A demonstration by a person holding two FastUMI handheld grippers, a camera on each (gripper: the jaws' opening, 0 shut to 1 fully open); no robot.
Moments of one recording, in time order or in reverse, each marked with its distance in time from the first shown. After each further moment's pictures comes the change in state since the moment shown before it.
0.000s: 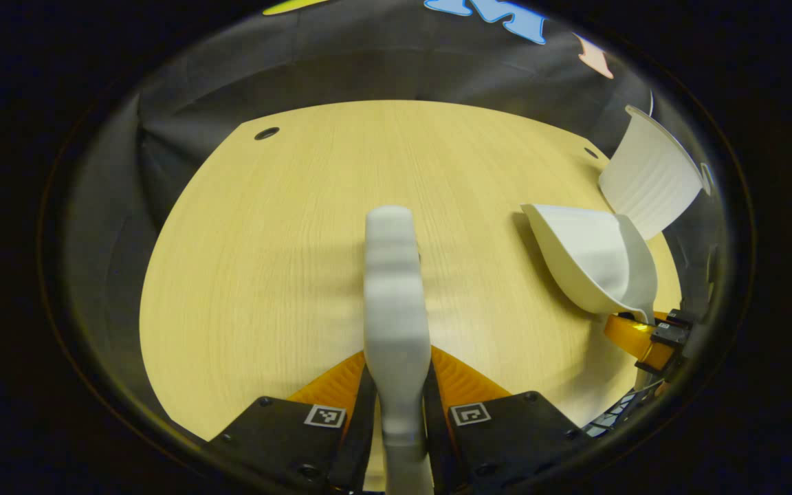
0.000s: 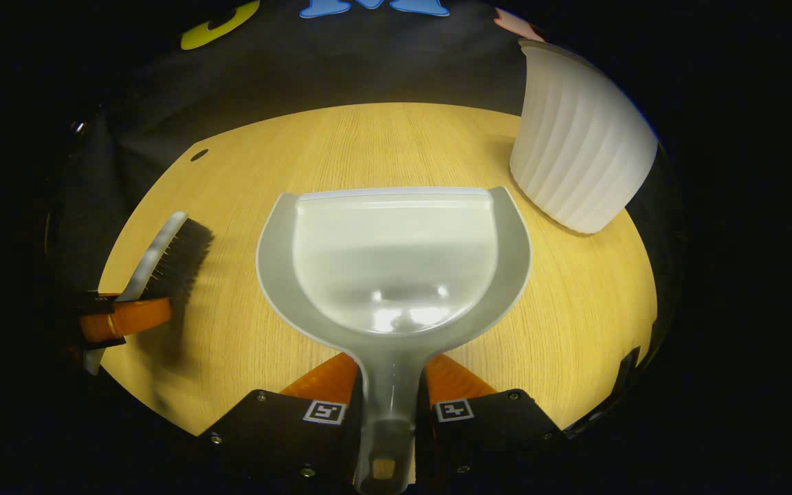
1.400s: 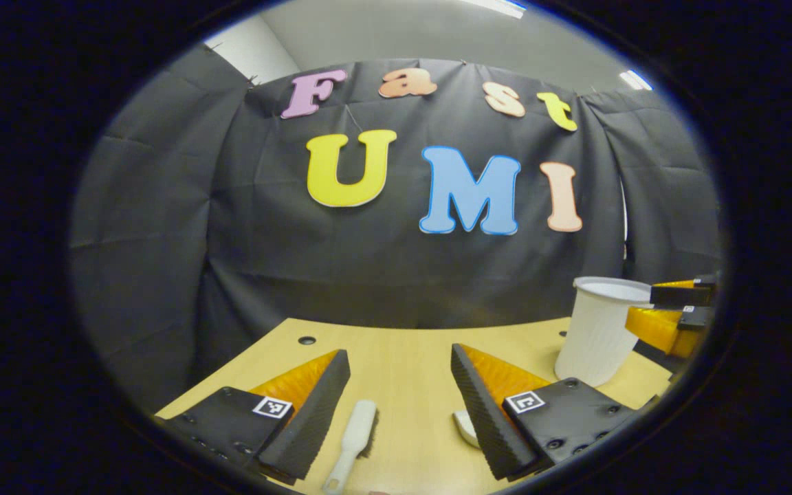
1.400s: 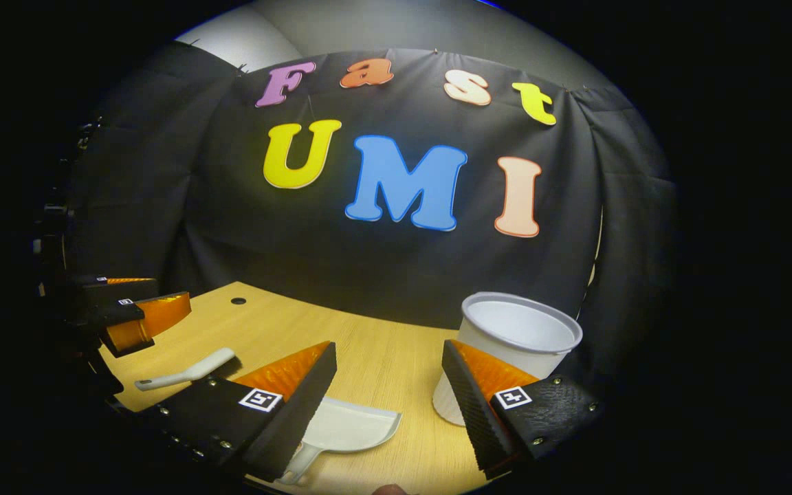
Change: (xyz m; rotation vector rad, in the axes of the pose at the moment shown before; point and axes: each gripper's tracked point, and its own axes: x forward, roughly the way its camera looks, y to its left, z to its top) left arm -0.257 -0.083 0.135 -0.052 -1.033 0.060; right arm -0.195 -0.046 0.147 -0.280 -0.951 0.004
